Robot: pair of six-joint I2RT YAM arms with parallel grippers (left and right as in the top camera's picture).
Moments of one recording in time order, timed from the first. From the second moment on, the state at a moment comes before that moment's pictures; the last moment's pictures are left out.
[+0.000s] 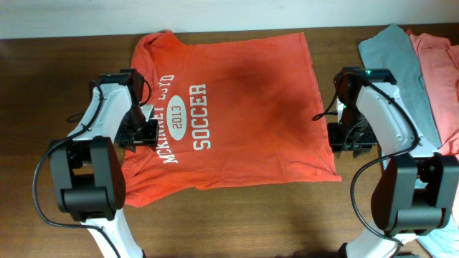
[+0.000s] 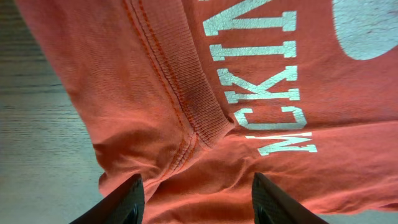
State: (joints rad) left arm 0.00 2.06 1.56 -1.27 -0.02 0.01; right arm -0.02 1.85 1.47 -1.45 0.14 0.11
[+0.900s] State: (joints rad) left arm 0.00 2.13 1.48 -1.21 -0.04 0.01; right arm -0.02 1.85 1.47 -1.45 0.14 0.11
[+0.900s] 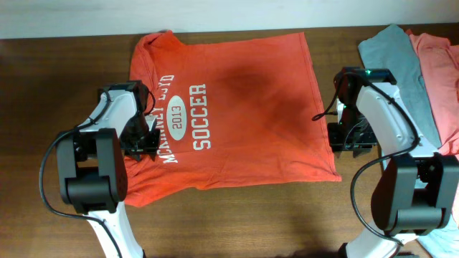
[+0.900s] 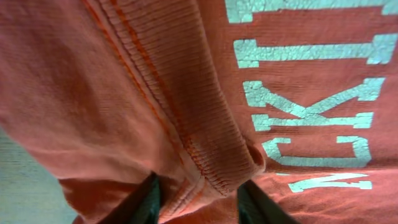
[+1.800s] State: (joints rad) left arm 0.00 2.13 1.48 -1.21 -0.04 0.00; right arm -0.01 1.85 1.37 -1.13 -0.18 -0.04
